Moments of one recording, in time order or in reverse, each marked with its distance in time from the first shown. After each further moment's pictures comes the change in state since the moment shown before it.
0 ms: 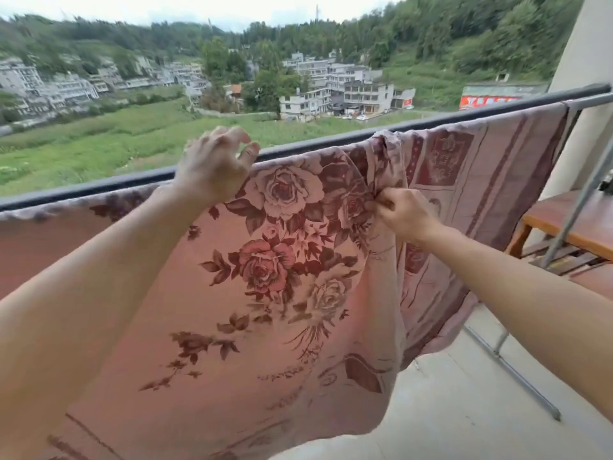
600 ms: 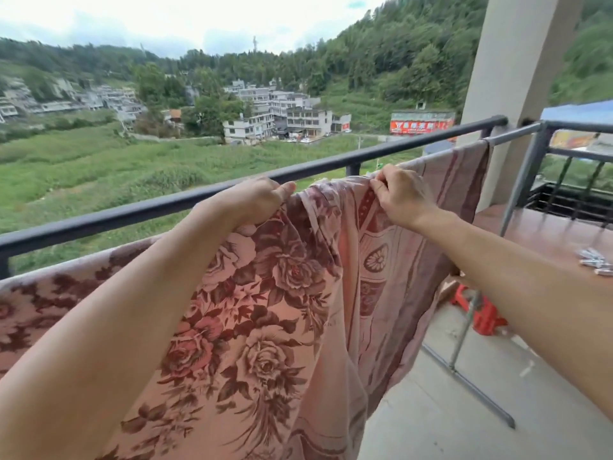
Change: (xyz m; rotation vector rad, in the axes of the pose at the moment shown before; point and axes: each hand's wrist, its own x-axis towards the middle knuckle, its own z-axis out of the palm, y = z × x) left_hand 0.131 0.105 0.092 -0.193 -0.500 0.050; right_hand 0.093 0.062 -0.085 -0.253 0.264 0.079
